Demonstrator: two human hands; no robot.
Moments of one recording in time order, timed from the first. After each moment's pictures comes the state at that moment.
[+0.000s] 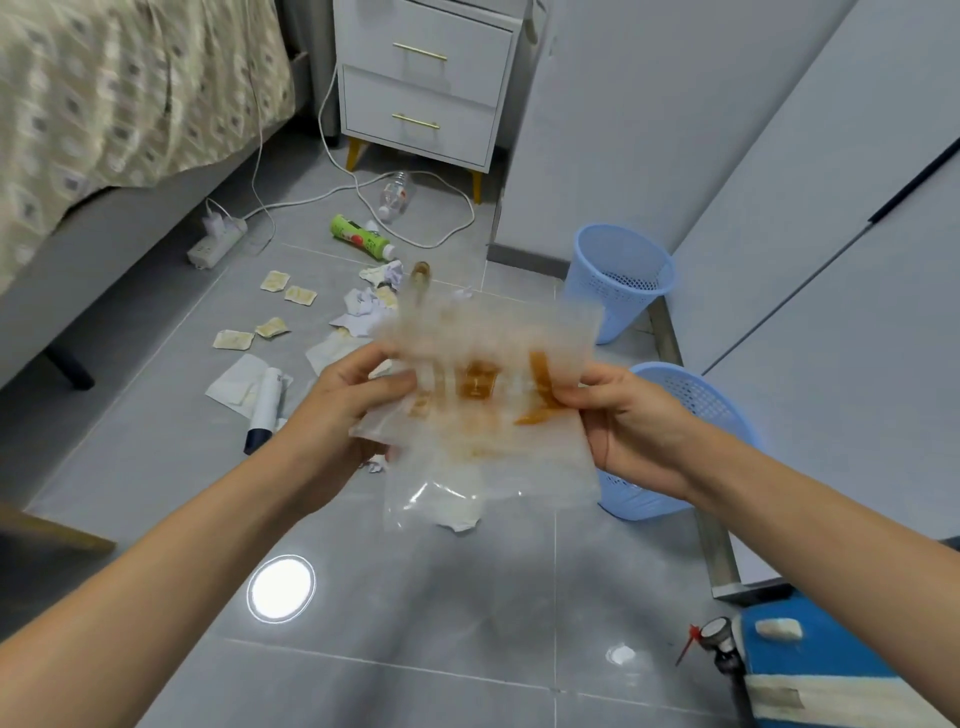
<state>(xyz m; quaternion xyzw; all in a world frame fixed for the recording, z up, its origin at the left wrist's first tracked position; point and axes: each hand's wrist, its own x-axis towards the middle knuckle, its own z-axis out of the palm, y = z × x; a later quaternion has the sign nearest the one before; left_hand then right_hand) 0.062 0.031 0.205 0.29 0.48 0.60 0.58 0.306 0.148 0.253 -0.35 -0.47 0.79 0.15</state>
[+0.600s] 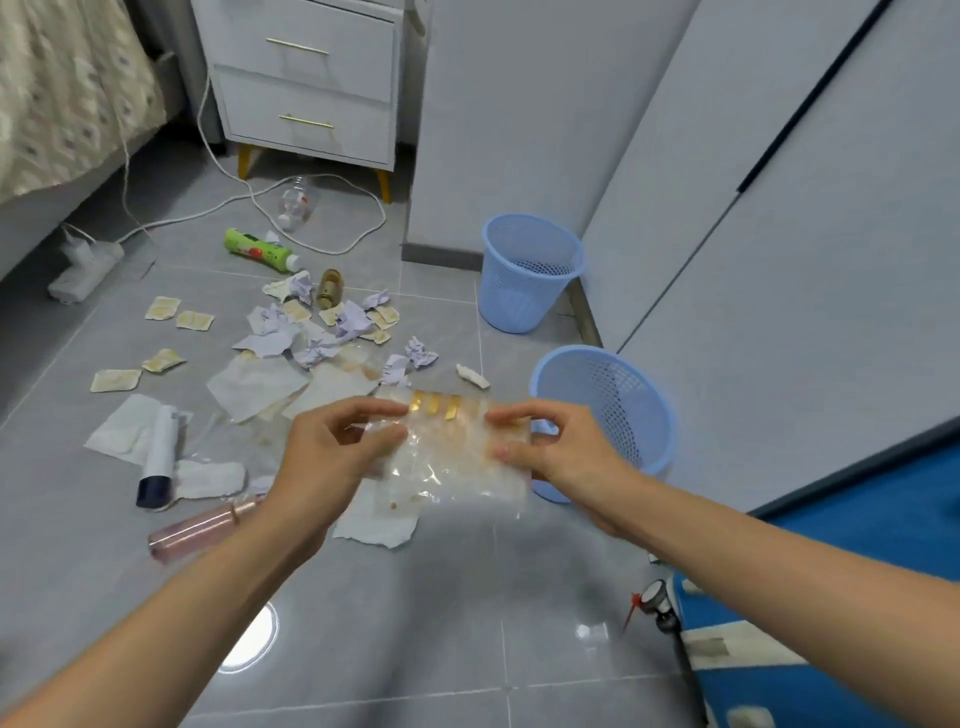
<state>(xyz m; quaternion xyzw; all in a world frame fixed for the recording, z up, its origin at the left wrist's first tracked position) 0.136 0.068 0.175 0.35 0.60 0.55 0.47 0.367 0.140 0.210 -0.52 -0.58 0.57 0.24</state>
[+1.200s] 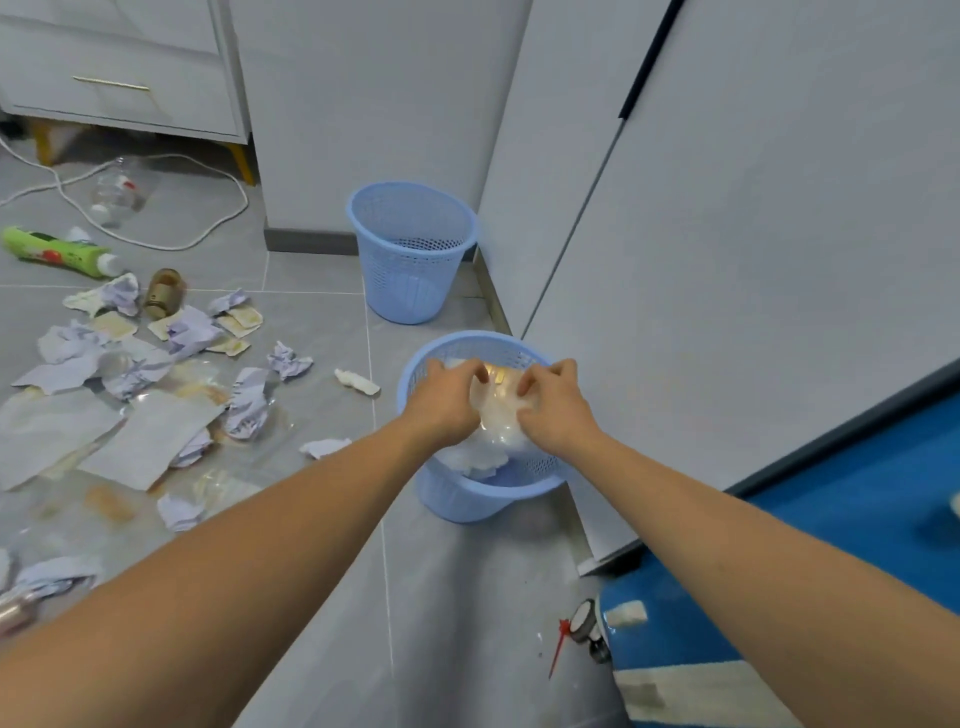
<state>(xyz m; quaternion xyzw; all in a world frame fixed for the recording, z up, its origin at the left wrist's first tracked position) 0.364 0.321 0.070 0.68 0.64 0.15 0.33 0.529 0.315 0.094 -0.69 -0.69 0.21 0.08</state>
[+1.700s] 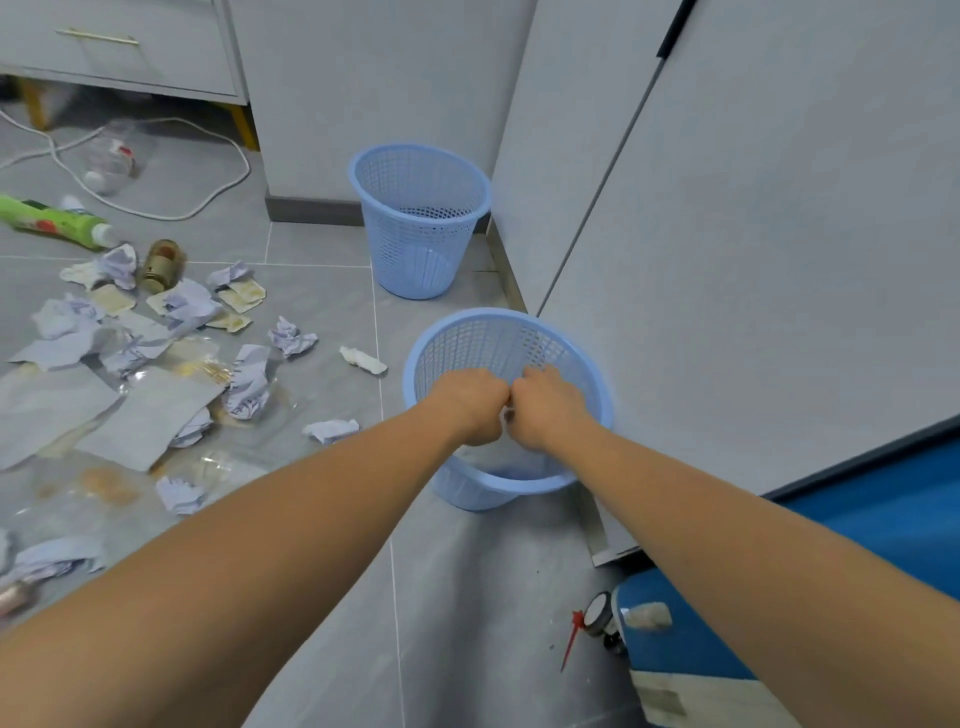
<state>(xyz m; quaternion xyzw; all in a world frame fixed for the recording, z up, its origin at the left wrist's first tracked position) 0.384 0.328 0.063 0.81 0.55 -0.08 0.17 0.509 0.335 0.054 -0.61 -0.78 0.02 -0.15</state>
